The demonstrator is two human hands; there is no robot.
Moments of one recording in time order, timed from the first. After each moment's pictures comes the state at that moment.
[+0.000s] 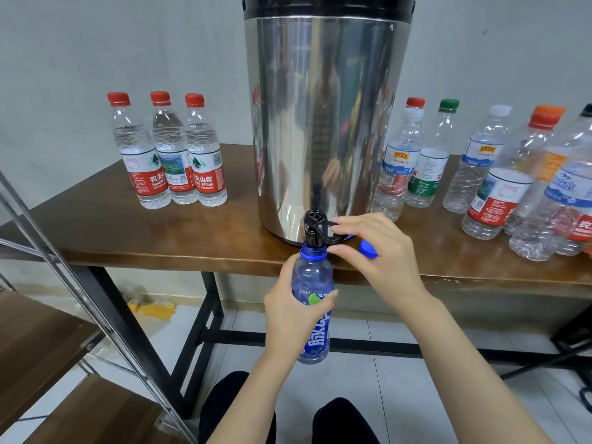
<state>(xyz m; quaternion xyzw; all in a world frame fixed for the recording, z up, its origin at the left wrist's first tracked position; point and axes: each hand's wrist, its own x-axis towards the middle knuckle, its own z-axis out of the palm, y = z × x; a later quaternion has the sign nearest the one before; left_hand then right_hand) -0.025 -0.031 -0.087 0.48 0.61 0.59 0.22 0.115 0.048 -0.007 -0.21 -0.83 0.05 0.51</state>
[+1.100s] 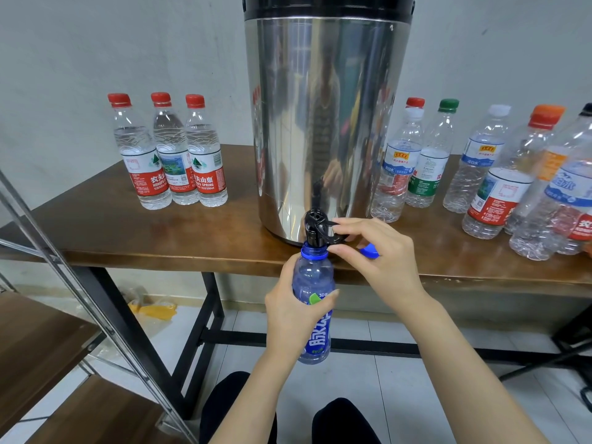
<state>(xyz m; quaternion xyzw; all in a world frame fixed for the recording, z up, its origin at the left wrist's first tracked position) -0.026 -0.030 -0.089 0.48 0.62 0.58 0.22 0.114 0.045 -0.010 -0.23 -0.82 0.11 0.52</state>
